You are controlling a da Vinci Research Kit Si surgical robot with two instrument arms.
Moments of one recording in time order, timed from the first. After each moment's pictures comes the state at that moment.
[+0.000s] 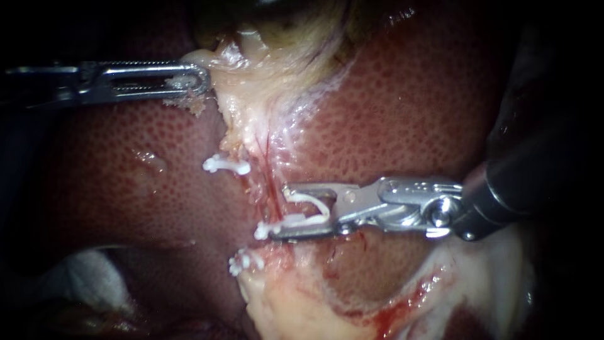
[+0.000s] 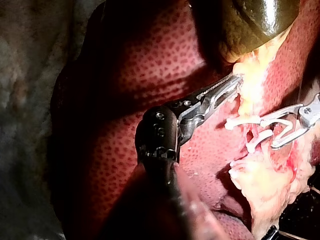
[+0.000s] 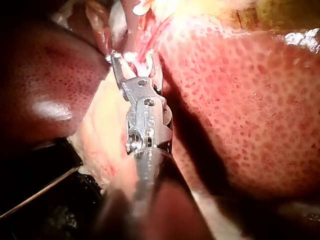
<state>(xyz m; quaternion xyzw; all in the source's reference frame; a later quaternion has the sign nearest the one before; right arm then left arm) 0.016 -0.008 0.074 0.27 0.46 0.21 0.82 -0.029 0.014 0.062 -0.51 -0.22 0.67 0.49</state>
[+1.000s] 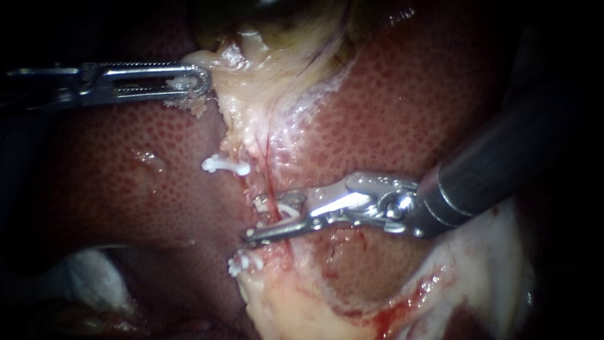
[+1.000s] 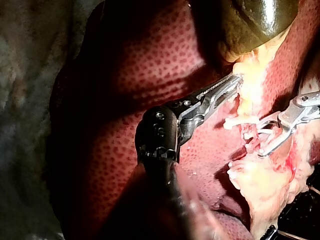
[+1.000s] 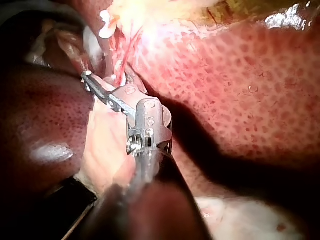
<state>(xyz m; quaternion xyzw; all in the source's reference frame) 0.019 -0.007 0.077 0.42 0.48 0.27 0.72 -0.030 0.014 0.062 -0.51 -0.22 0.67 0.49</state>
